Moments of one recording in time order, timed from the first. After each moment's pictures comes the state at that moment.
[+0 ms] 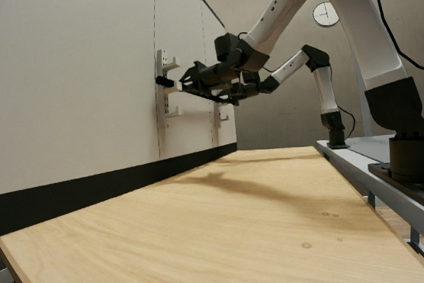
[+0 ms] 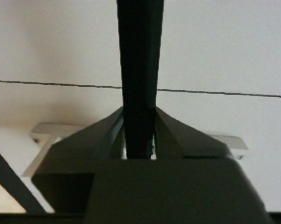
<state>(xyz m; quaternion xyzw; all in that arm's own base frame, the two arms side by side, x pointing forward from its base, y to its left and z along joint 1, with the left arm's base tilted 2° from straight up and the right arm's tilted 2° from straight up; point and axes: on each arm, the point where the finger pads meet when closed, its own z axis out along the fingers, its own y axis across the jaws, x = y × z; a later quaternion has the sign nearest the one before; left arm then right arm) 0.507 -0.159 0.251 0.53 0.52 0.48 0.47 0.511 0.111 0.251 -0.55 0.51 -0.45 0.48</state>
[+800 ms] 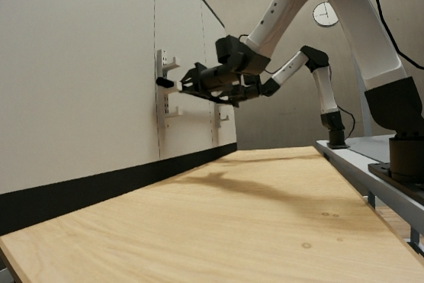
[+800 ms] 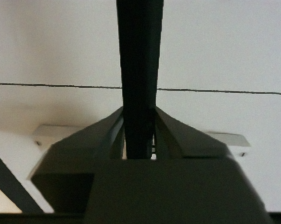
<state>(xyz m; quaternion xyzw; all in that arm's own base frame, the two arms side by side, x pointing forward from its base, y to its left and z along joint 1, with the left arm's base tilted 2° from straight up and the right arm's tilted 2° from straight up) 0.506 -0.159 0.247 0.53 0.51 0.49 0.47 0.510 0.111 0.246 -0.54 0.51 -0.46 0.49</state>
